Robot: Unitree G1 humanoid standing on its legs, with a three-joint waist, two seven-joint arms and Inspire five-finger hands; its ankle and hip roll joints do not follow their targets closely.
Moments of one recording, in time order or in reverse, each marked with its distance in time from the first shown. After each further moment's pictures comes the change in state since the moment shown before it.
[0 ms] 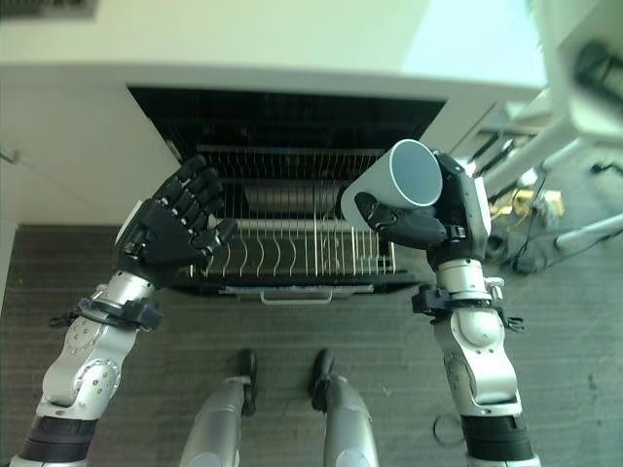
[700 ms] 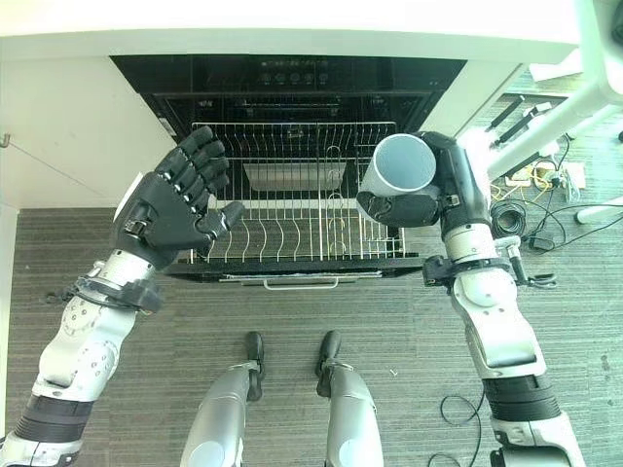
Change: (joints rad) left arm -0.058 0.087 -0.013 0.004 0.000 -0.029 -0.006; right arm -0.173 -0.254 0.085 0.141 -0.164 0.177 0.007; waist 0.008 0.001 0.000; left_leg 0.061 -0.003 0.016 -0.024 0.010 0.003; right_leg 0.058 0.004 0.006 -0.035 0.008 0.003
